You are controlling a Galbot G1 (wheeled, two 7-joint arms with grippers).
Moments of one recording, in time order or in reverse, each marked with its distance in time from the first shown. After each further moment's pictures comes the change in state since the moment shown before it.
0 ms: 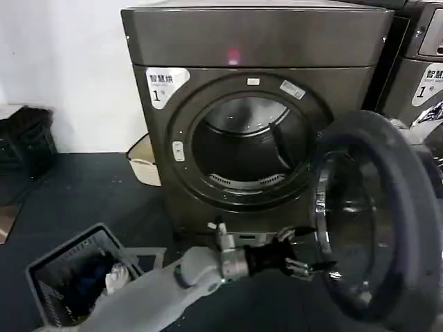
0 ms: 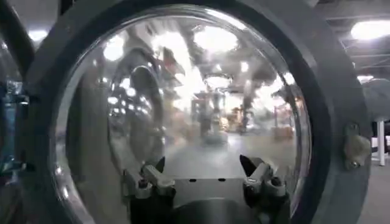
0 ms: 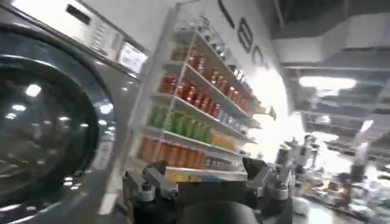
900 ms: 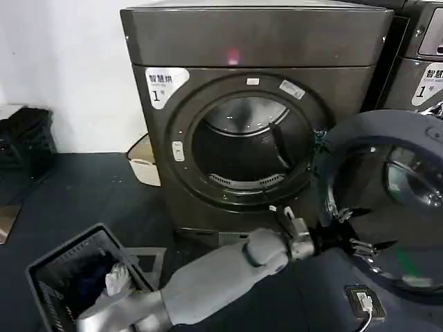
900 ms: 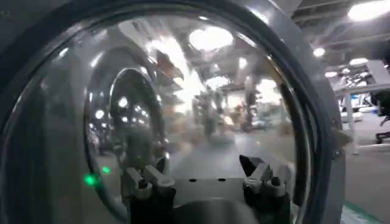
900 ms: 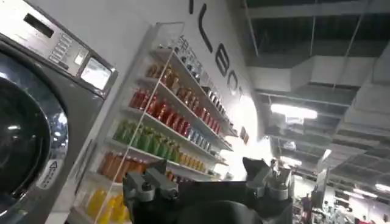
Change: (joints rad) left arm -0.153 -0.381 0.075 0.359 0.157 -0.070 -0.124; right arm -0.017 -0.037 0.086 -0.021 -0.004 0.021 -0.028
